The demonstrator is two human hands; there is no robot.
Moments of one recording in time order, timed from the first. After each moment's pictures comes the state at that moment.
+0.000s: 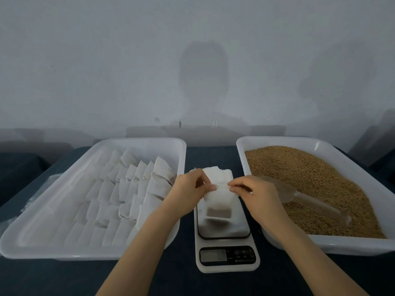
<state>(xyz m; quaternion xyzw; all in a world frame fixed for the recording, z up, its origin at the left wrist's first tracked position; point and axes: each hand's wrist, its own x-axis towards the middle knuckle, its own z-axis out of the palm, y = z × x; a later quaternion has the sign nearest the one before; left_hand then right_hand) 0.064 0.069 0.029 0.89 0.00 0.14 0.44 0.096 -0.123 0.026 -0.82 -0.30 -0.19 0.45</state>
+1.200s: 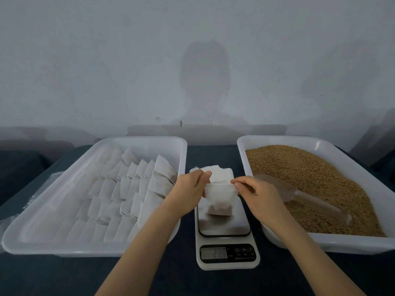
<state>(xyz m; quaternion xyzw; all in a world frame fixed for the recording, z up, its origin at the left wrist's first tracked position) 0.069 0.072 0.016 0.89 0.00 0.16 0.42 0.096 -0.129 0.023 -0.85 -0.26 -0.09 0.44</state>
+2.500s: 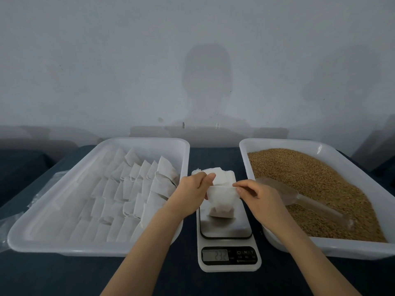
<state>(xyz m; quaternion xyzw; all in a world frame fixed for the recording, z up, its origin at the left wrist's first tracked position) 0.067 0.069 0.023 0.90 0.01 0.12 0.42 0.095 -0.128 0.024 -0.86 -0.26 -0.08 0.44</state>
